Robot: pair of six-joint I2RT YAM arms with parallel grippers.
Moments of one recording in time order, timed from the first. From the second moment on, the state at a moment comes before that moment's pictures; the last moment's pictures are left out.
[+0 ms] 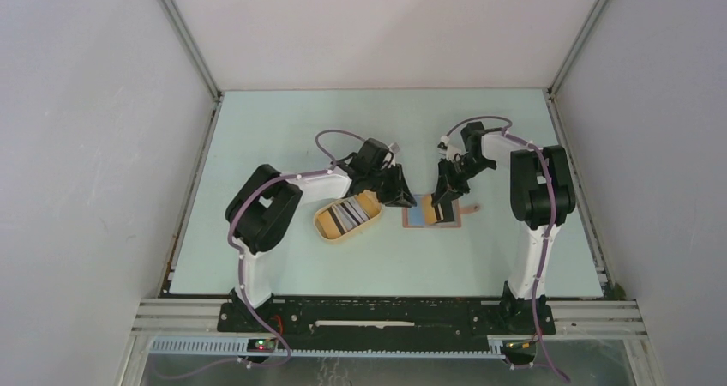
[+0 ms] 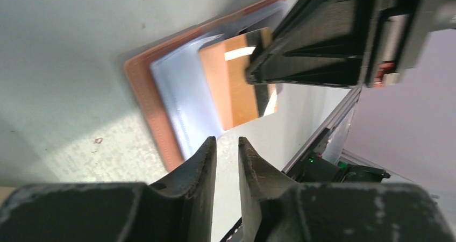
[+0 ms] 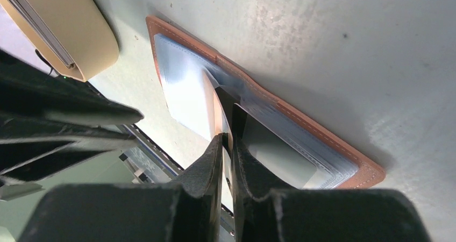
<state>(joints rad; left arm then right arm) -0.70 1.97 1.22 -0.07 0.47 -0.86 0.15 2.05 1.36 -0.85 -0.69 0.03</state>
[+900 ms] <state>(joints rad) -0.87 1.95 1.17 0.31 0.37 -1.19 0.13 2.07 1.34 -0.83 -0.74 0.07</state>
